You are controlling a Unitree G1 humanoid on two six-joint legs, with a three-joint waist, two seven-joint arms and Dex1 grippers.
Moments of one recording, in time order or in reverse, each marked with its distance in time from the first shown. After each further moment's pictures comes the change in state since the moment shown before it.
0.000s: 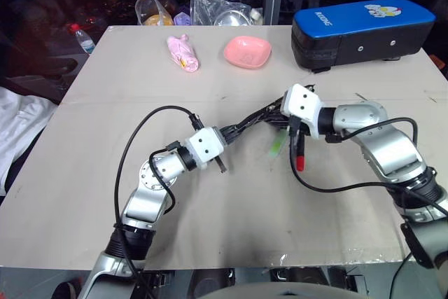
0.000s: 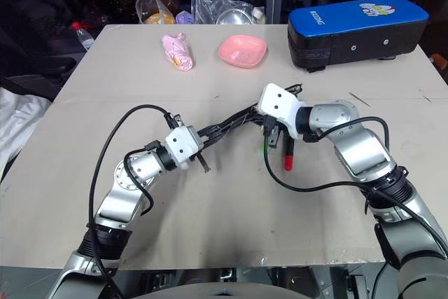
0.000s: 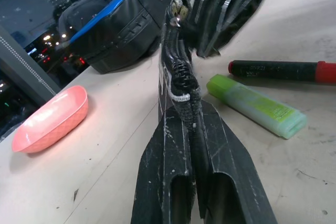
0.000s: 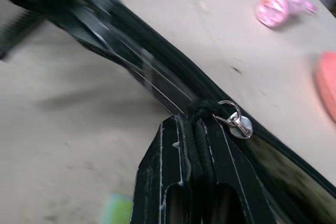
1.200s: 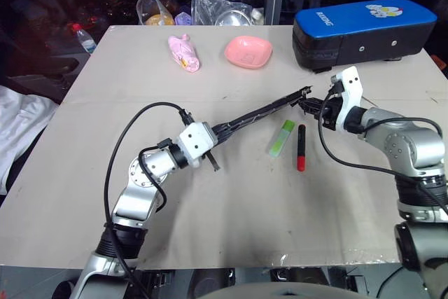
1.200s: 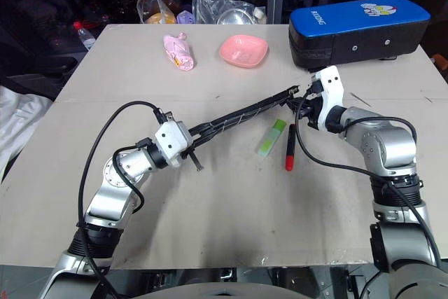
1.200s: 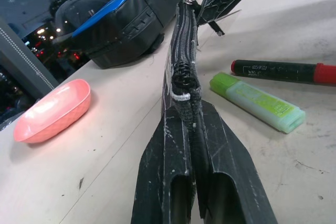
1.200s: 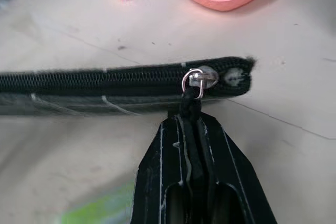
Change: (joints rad) left arm -0.001 0.047 0.038 -0.013 -0.082 0.039 -0.041; right arm 0.080 0.020 -0.348 0.171 0.308 0.282 -0.304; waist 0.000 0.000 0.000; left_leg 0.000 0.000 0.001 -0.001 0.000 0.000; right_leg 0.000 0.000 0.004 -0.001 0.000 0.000
